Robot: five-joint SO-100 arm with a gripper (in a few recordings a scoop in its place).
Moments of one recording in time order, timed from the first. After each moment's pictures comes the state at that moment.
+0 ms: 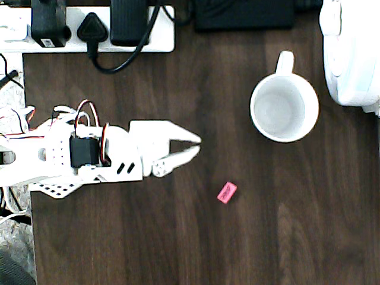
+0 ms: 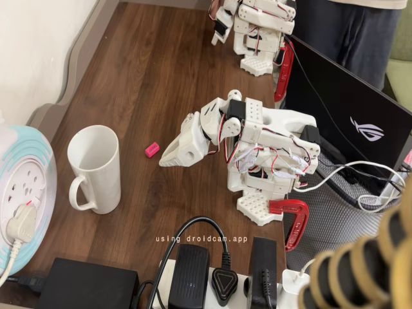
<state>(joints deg) 0.0 188.4 174.0 47.3 -81.7</state>
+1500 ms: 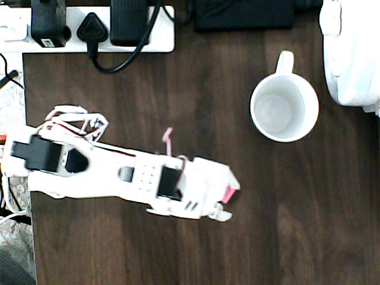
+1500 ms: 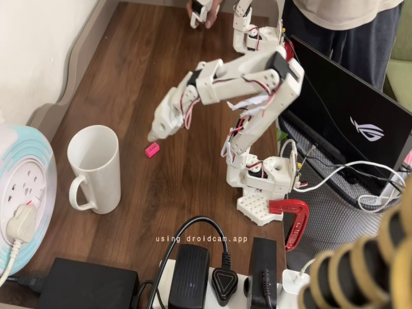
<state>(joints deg) 15.6 107.1 134.0 24.5 -83.6</state>
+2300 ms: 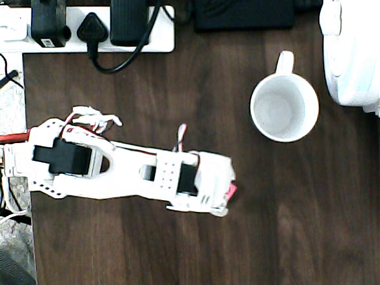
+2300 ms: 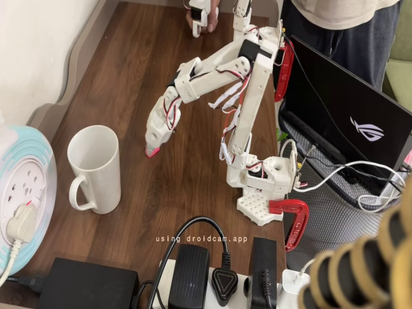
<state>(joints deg) 12.9 96.2 125.6 31.0 -86.0</state>
